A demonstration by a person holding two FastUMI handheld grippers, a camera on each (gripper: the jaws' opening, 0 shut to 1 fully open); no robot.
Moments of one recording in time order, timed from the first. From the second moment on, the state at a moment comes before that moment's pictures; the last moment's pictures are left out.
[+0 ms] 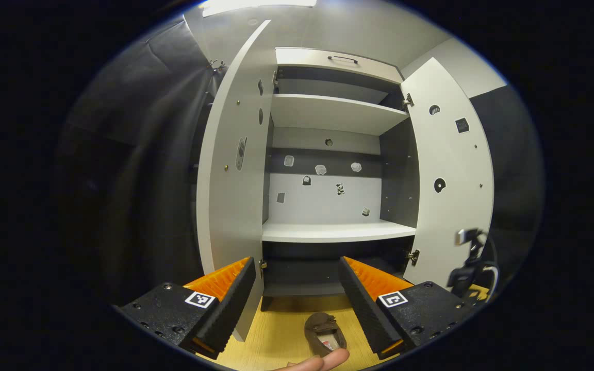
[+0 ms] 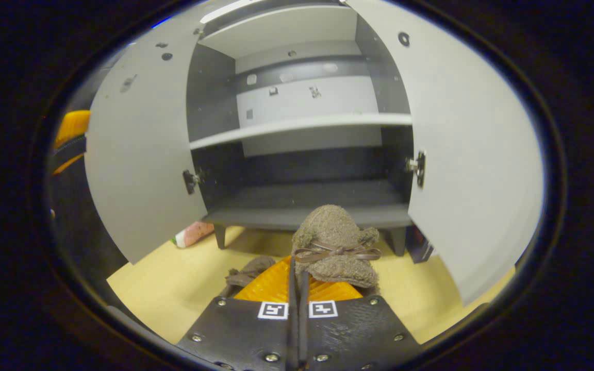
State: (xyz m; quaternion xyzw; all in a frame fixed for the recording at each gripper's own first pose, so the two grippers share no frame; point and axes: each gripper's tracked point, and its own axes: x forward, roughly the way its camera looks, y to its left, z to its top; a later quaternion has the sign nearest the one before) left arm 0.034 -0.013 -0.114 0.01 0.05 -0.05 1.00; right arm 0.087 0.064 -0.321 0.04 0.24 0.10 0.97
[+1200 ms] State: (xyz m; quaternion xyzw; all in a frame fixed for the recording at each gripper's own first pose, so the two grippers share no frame) left arm 0.100 -0.034 -0.125 0.00 0.05 -0.08 1.00; right arm 0.370 0.088 -0.047 -0.02 0.17 0.07 0.98
